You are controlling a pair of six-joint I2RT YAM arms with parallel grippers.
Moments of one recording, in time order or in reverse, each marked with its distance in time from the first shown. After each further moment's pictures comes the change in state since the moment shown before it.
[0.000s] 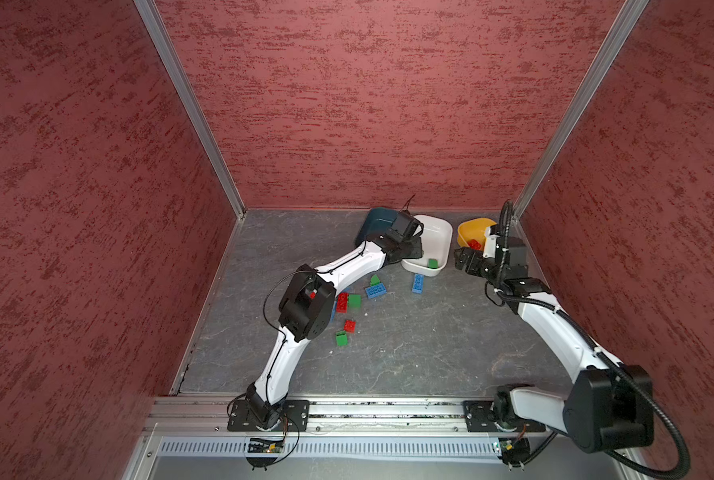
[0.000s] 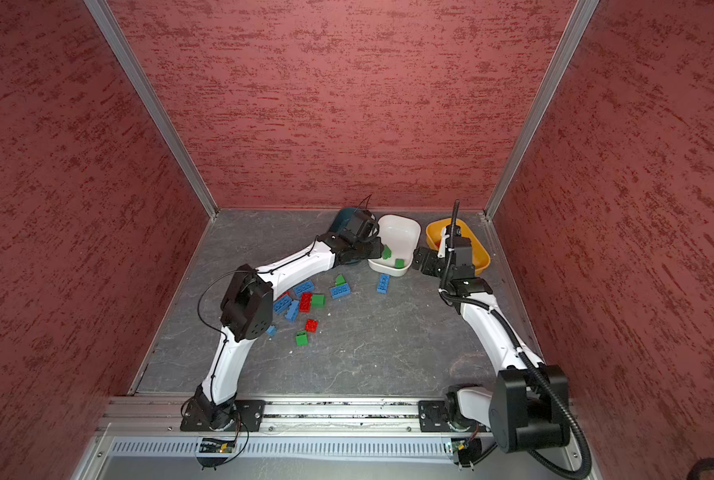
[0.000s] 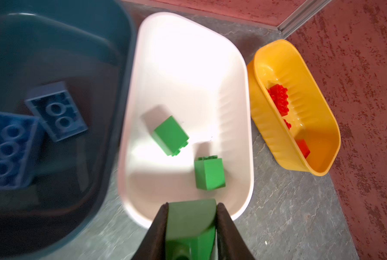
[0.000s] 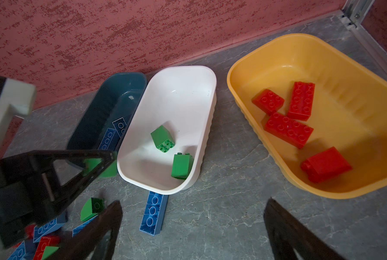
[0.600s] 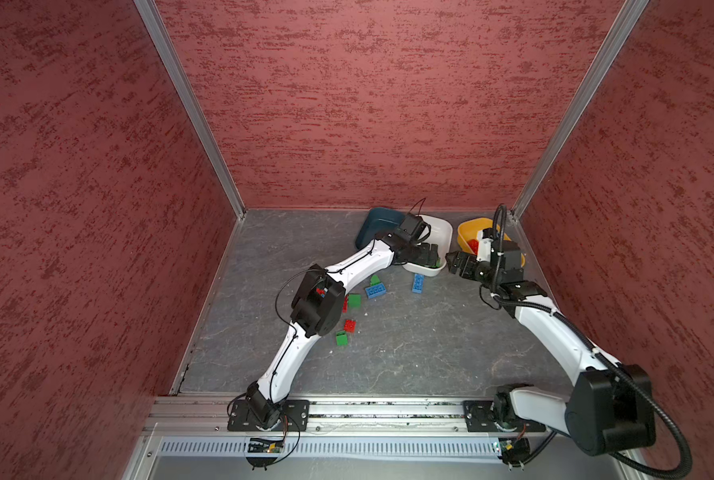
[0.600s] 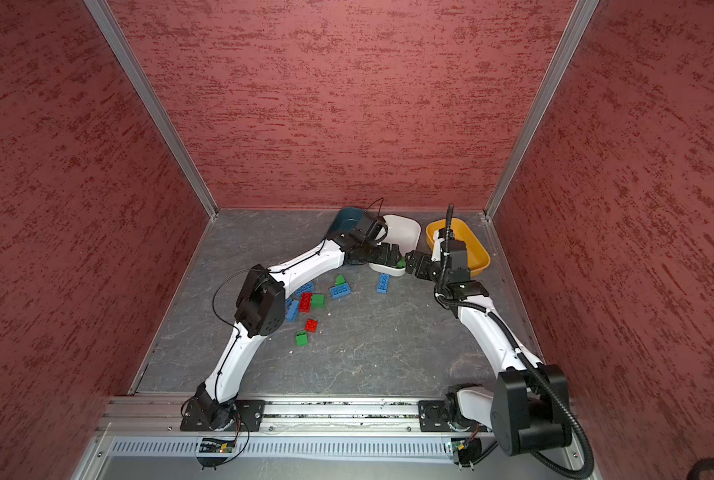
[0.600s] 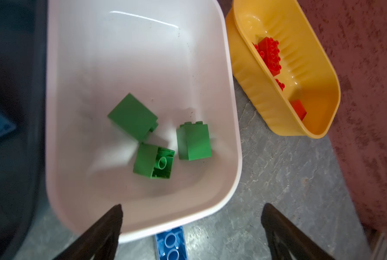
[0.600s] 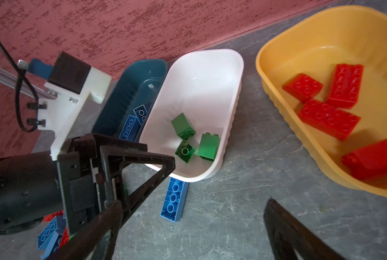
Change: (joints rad) left arm -0.011 0.014 0.047 -0.127 0.113 0.095; right arm 0.052 0.002 -0.045 0.051 -0.091 0.047
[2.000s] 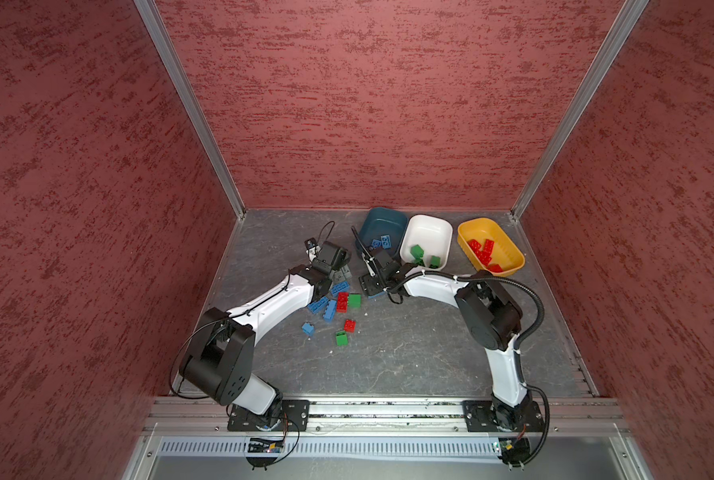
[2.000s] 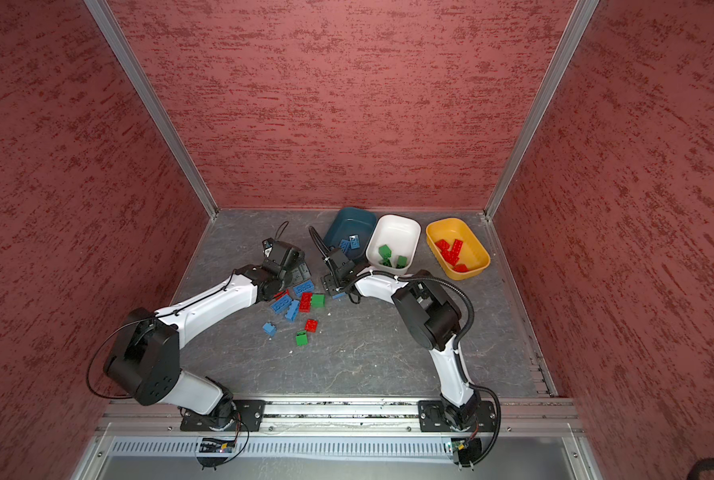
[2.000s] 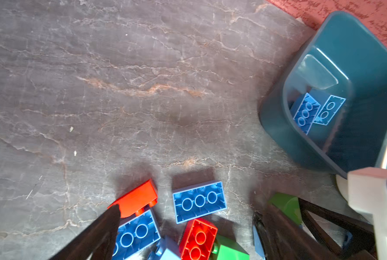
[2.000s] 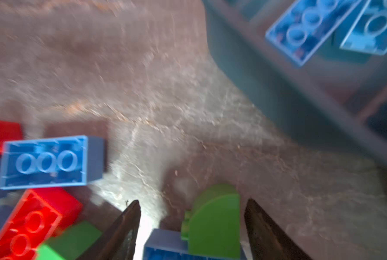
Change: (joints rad) left arm 0.254 -0.770 -1.017 0.122 -0.489 -0.326; right arm 0.597 0.851 0.601 -0.142 0.291 -0.128
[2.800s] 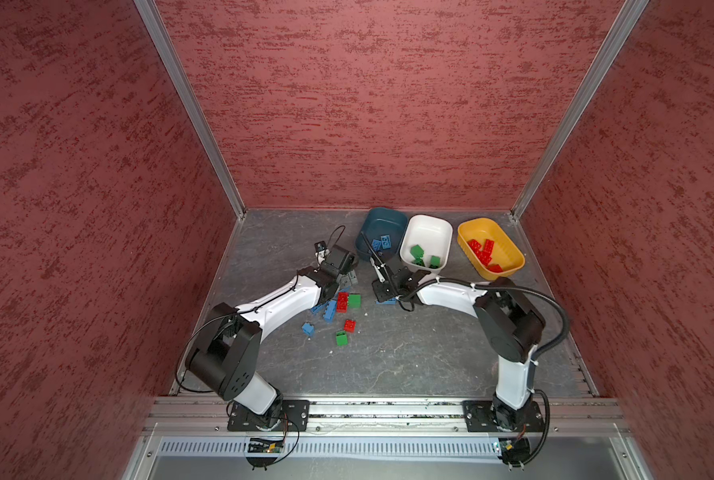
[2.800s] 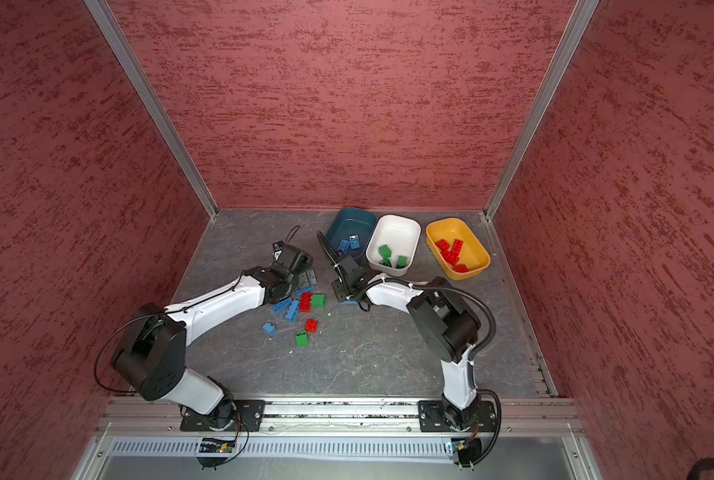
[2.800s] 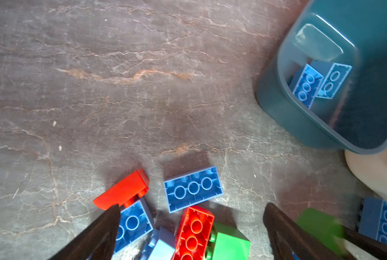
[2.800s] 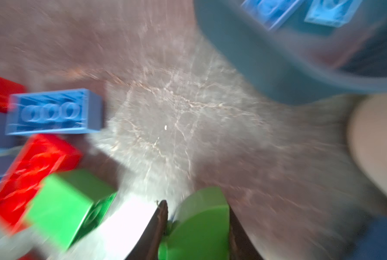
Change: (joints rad) left arm -0.069 0.040 0.011 -0.002 -0.006 0.043; right arm -0.014 -0.219 -0.232 0.082 0.001 -0.015
